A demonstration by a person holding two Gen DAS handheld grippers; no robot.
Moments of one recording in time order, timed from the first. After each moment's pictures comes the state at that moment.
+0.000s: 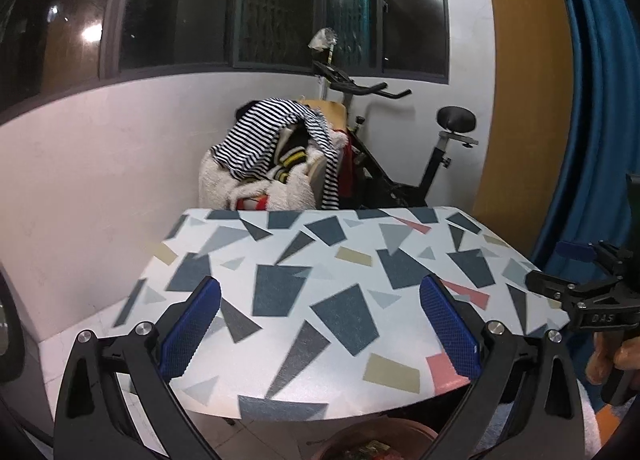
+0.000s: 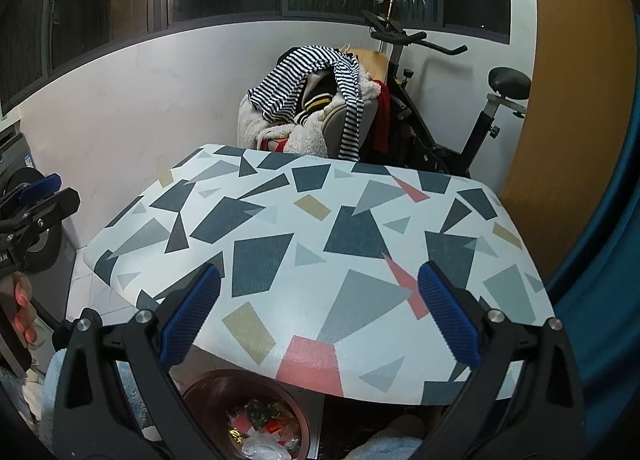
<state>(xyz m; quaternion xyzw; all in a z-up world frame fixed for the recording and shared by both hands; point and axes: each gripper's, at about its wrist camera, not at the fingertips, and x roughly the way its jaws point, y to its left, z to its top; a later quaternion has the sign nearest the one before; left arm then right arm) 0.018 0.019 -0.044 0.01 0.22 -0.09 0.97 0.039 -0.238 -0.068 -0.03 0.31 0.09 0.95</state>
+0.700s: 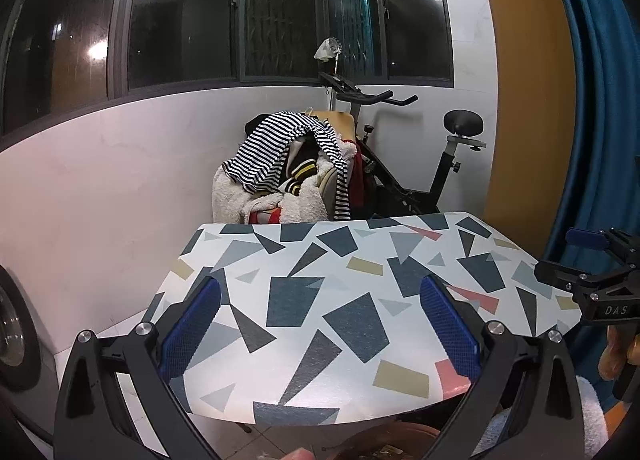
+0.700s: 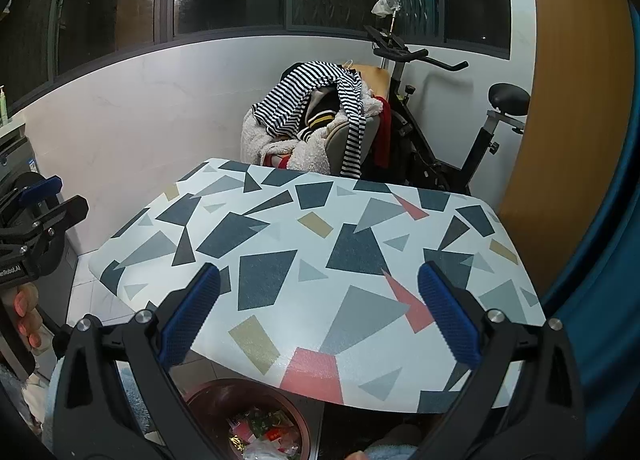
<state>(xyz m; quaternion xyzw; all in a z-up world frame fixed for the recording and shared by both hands) 0.009 0.011 -0.031 0.03 0.20 -0.07 0.98 0.032 -0.237 -0.049 -0.03 0.29 0.10 0.95</state>
